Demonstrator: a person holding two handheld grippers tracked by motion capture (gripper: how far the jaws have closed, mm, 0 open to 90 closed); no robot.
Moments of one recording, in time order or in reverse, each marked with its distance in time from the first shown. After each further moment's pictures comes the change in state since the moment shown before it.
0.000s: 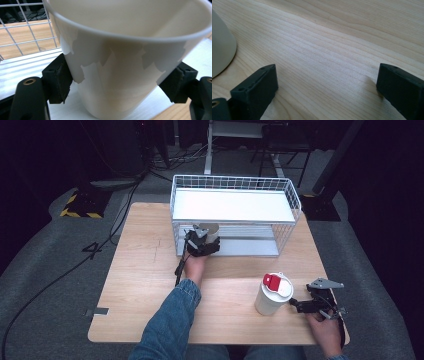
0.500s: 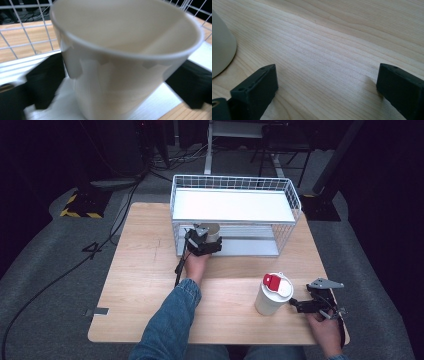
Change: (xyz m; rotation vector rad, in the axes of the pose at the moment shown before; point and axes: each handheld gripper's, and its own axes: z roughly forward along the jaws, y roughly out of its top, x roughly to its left) left arm 0.000 0.004 0.002 -0.012 -0.018 -0.008; right arm 0.000 0.000 0.000 0.000 0.000 0.000
